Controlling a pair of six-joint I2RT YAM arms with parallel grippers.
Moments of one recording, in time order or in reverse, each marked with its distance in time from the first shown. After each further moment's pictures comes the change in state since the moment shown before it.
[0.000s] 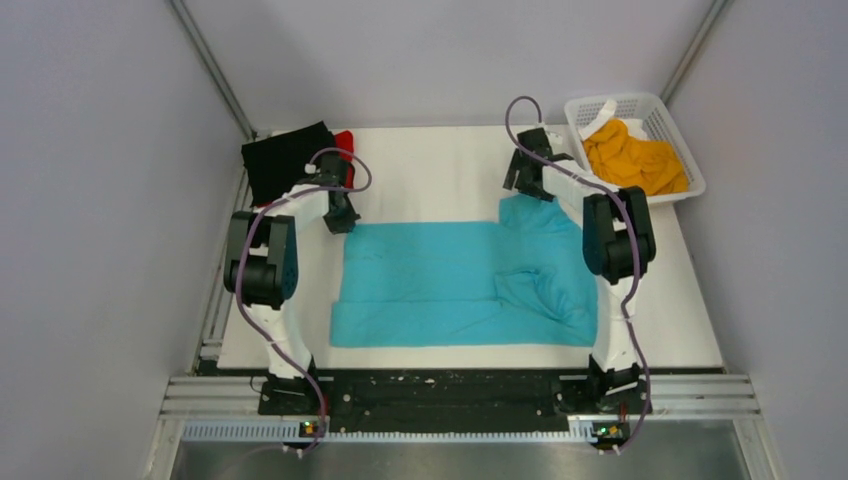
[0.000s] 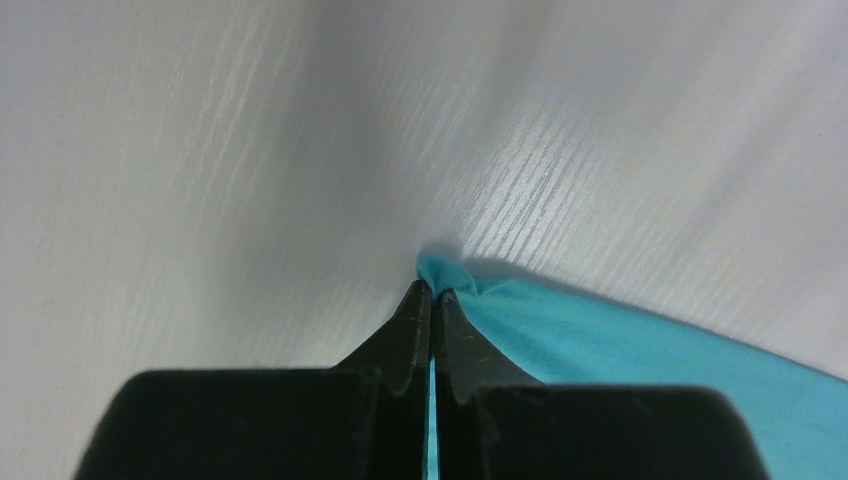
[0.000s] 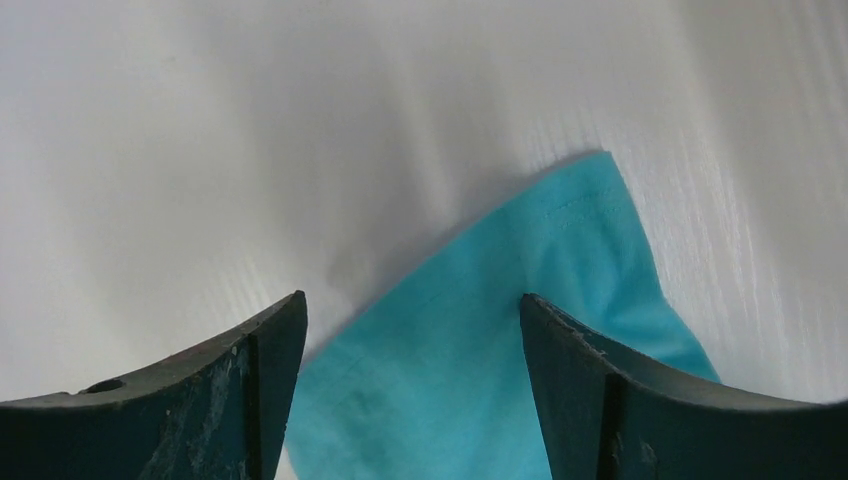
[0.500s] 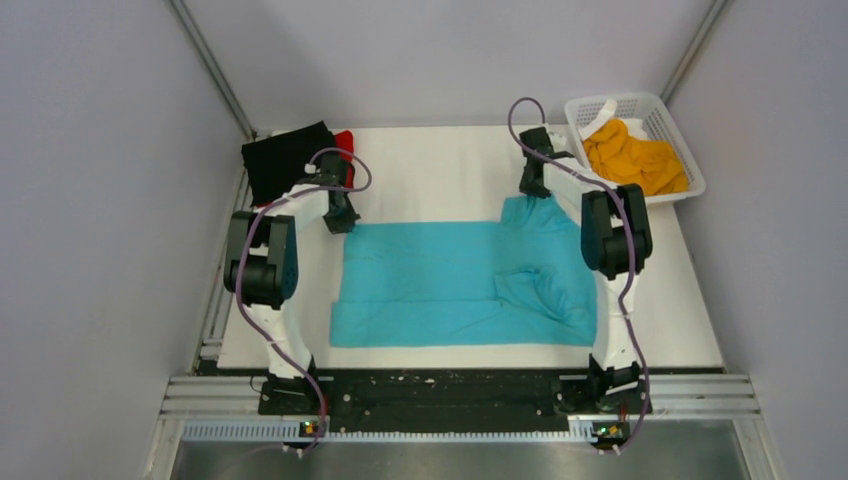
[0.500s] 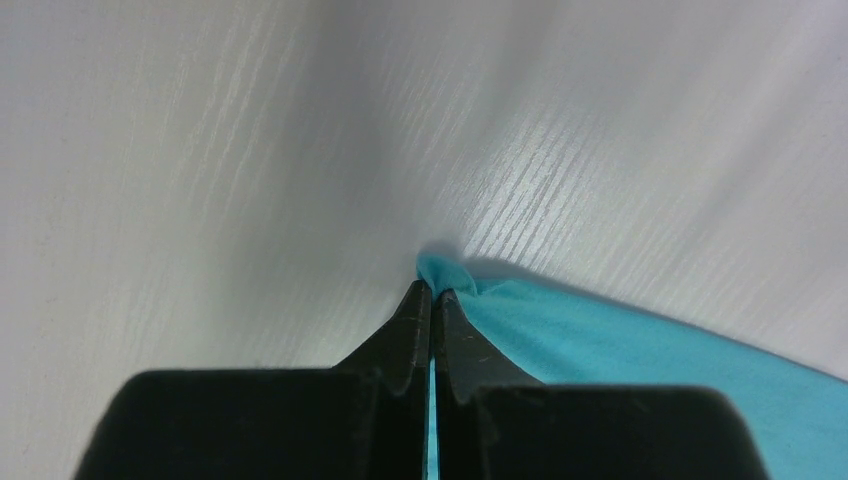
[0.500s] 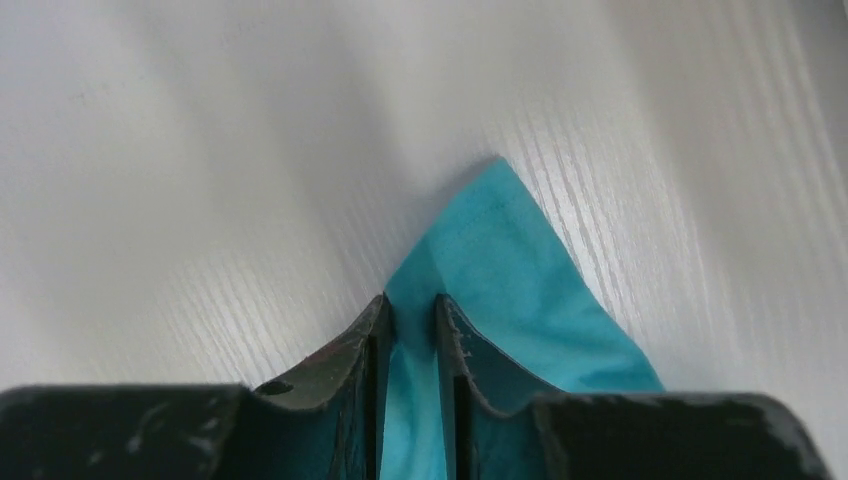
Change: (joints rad) left arm 0.000 0.000 0.002 -0.006 -0.004 0.000; right arm -0.023 0.077 0.066 -0.065 0.048 -0.005
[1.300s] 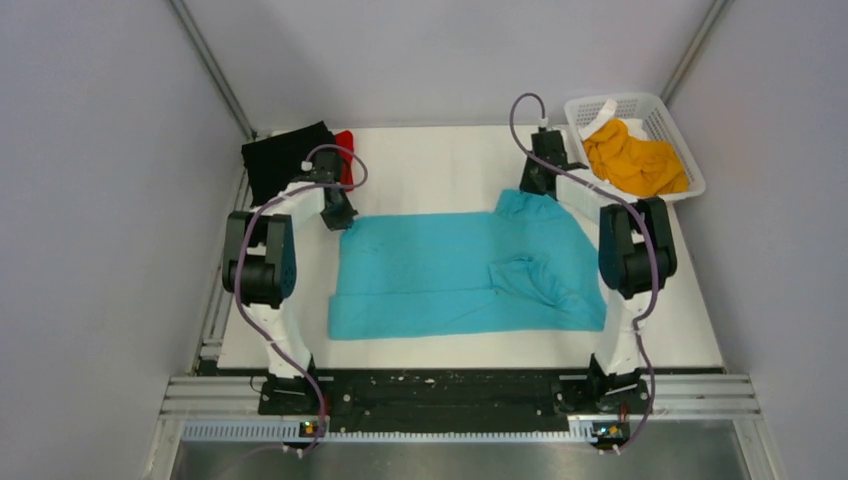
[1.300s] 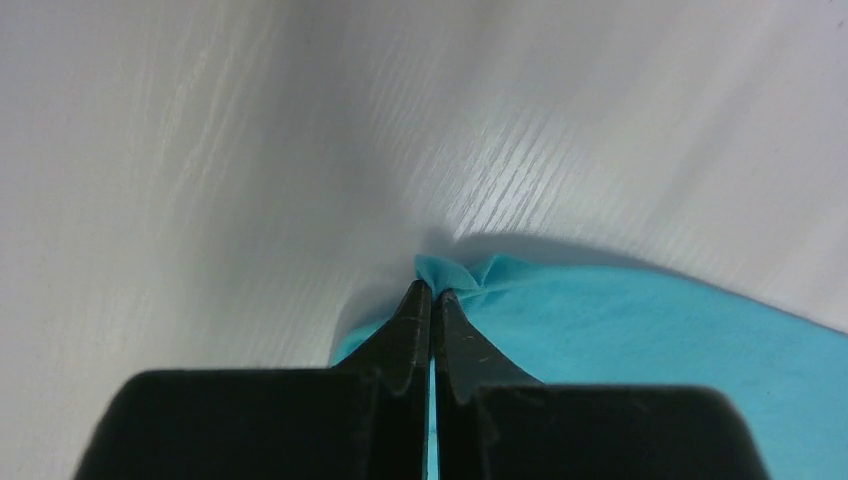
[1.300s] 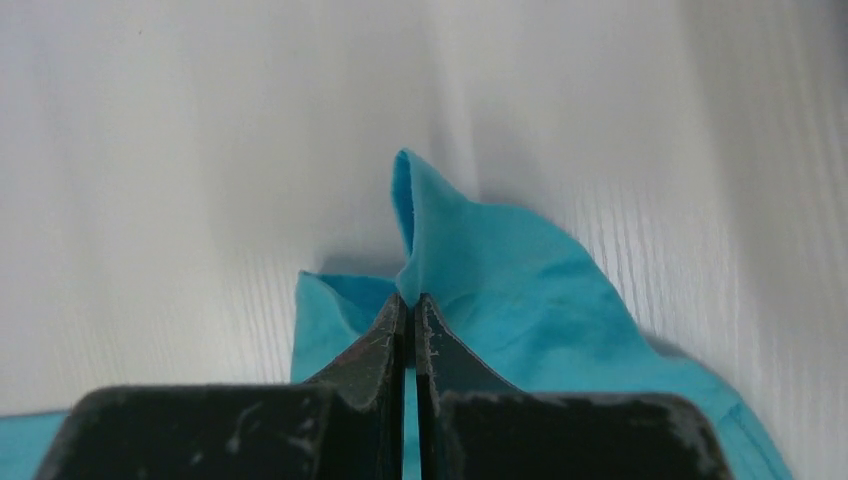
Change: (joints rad) left arm 0.026 0.012 0.049 -0.007 0.045 0.003; right arm -0.004 -0.163 -0.188 0.227 -0.176 -0.136
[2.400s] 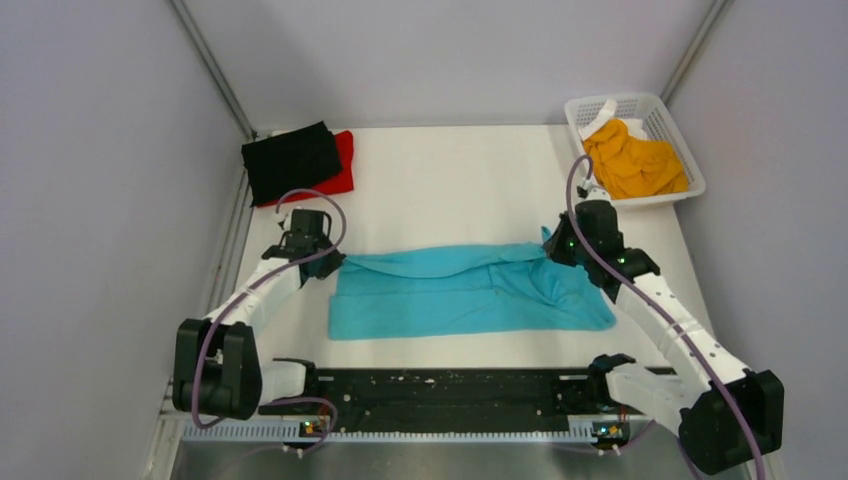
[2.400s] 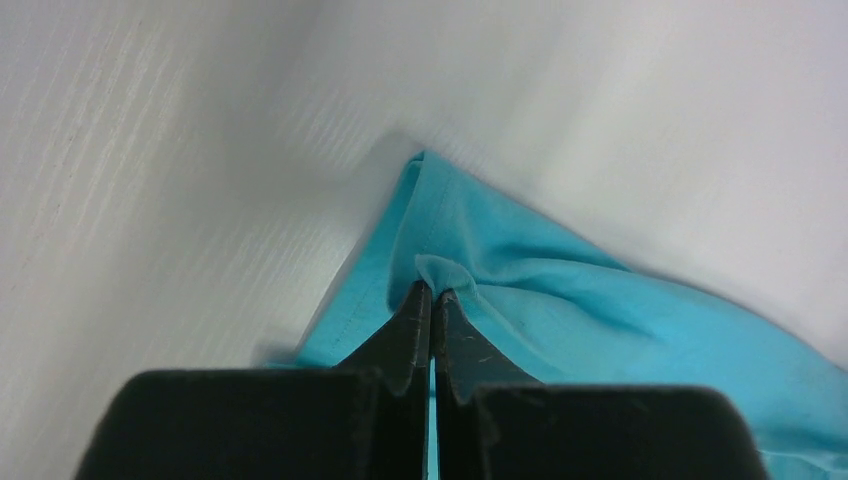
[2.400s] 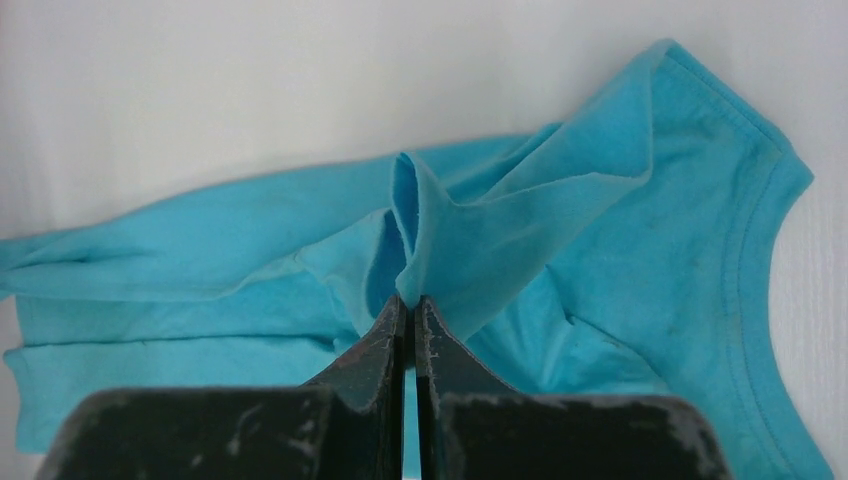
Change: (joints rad) left arm -0.017 -0.668 -0.644 0.130 0.016 -0.200; right arm 0.077 -1.017 -0.726 -0.184 -0.093 0.130
